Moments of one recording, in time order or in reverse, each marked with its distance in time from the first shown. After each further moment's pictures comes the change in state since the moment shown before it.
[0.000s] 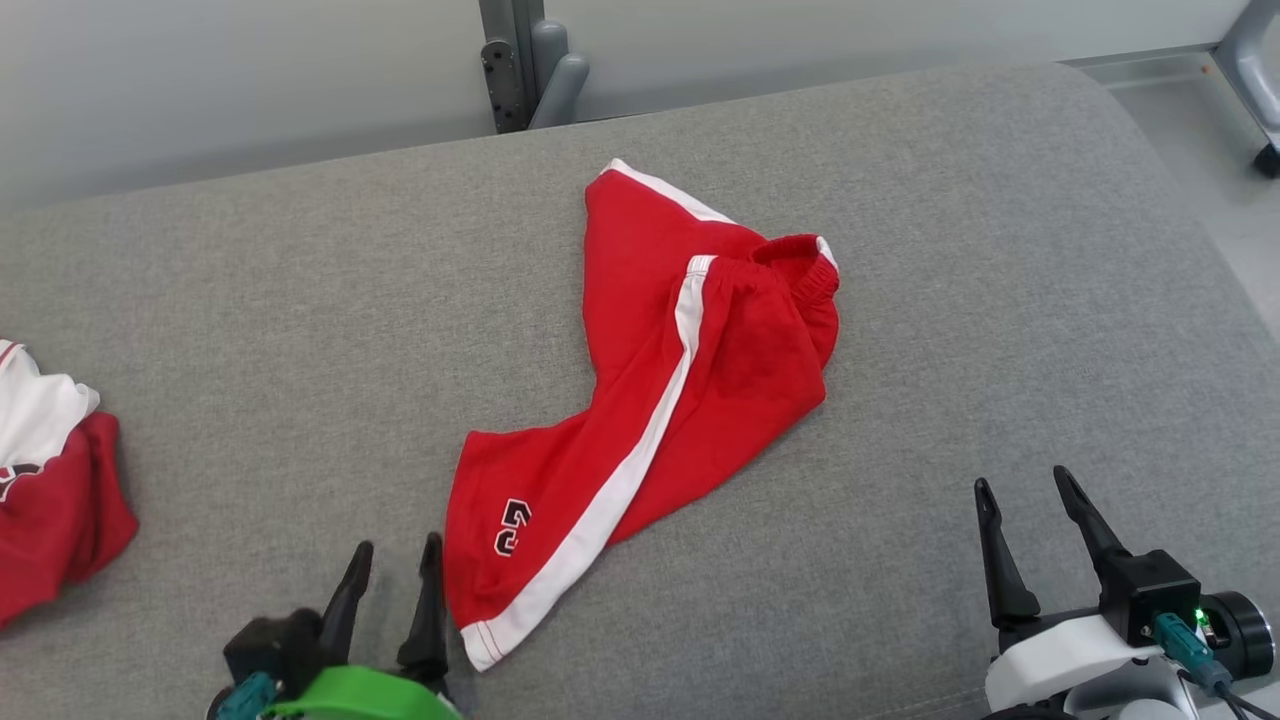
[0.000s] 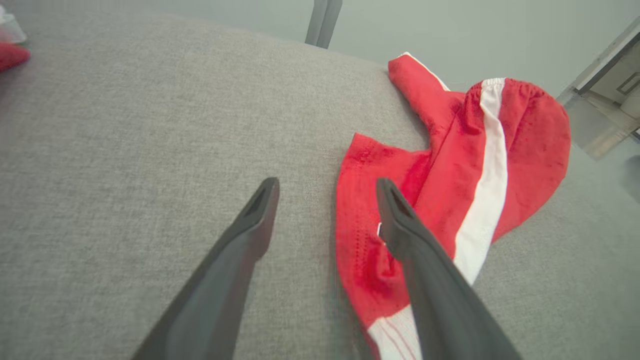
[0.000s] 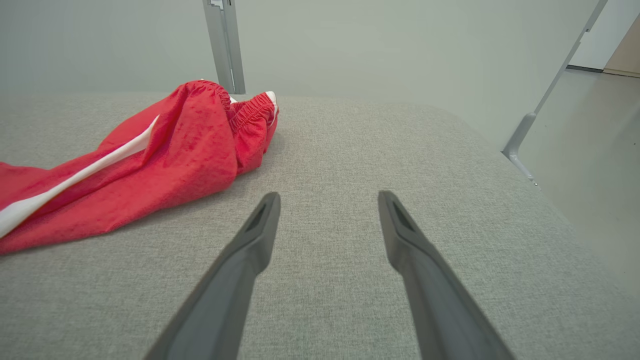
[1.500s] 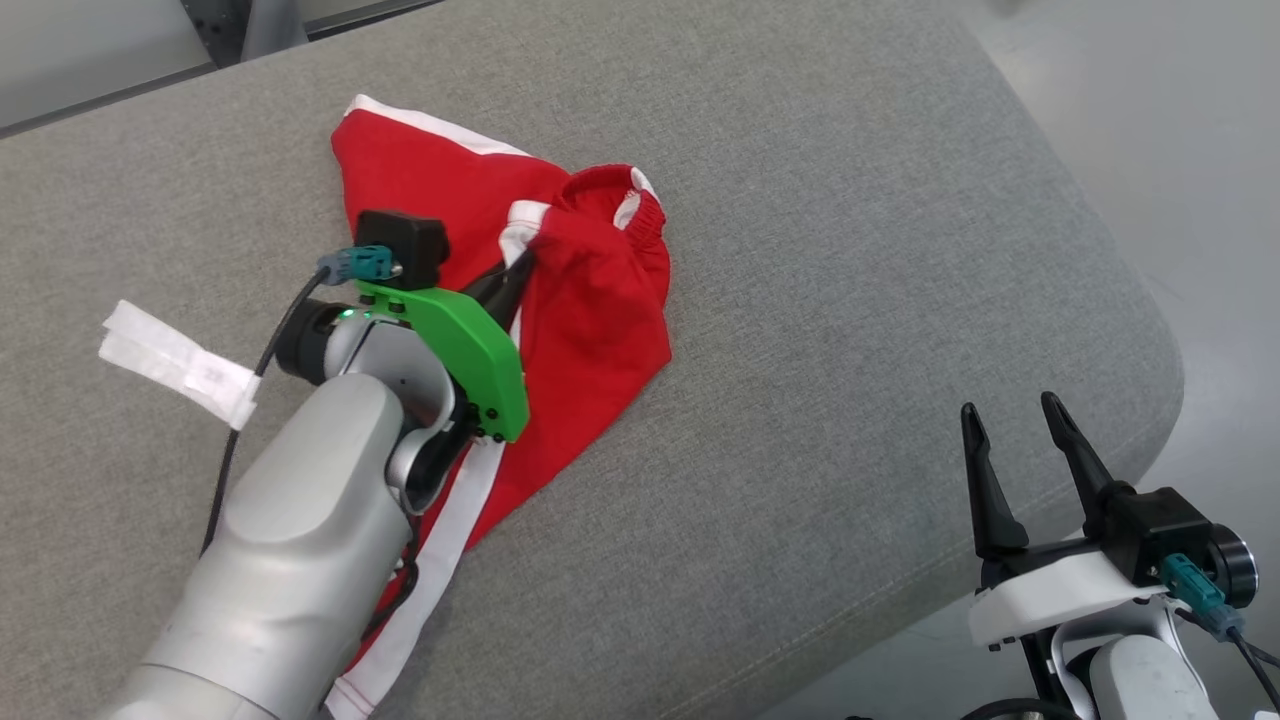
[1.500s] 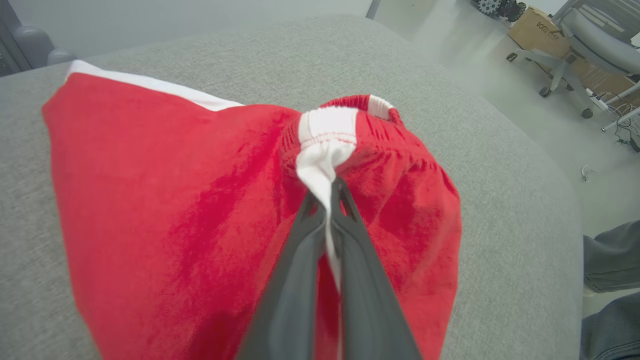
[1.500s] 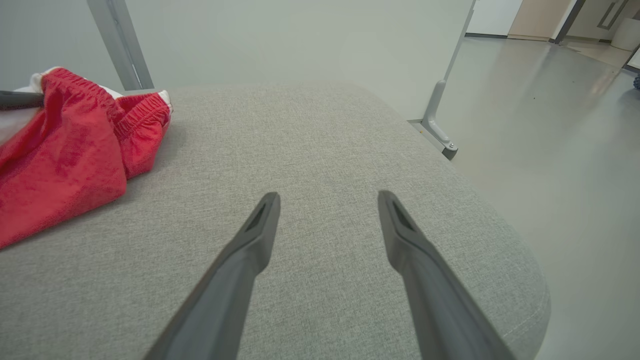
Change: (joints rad) left arm -0.803 0.113 -0.533 0.366 -0.326 -0.002 0.328; right arm -0.098 0.000 0.038 -0.025 0.085 0.000 0.000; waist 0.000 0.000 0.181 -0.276
